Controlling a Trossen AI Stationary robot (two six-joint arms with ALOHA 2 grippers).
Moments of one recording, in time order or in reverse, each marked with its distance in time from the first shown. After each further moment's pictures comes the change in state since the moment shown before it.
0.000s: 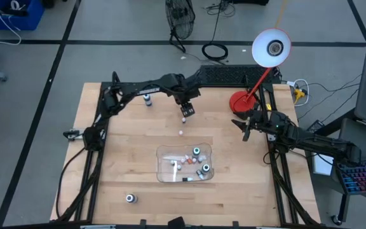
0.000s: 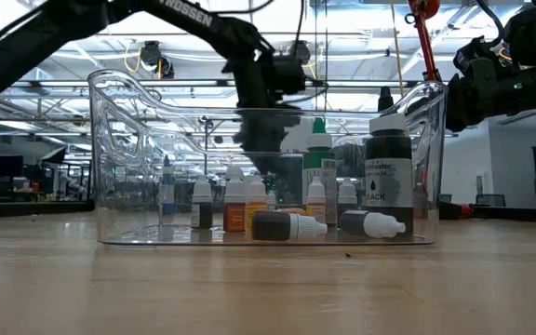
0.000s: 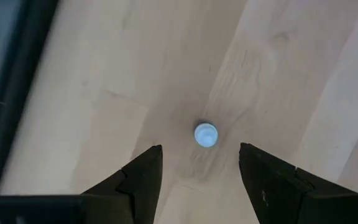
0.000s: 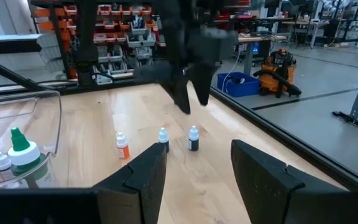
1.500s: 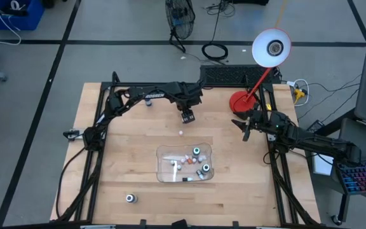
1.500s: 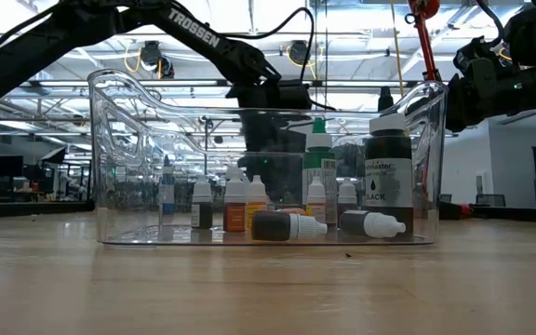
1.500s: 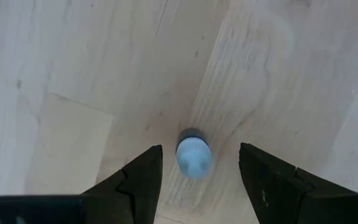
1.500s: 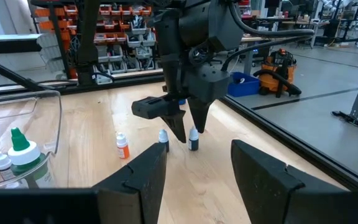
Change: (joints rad) left arm -0.021 0.073 -0.091 0.124 0.015 0.032; right arm 0.000 0.000 0.000 -0.001 0.000 0.000
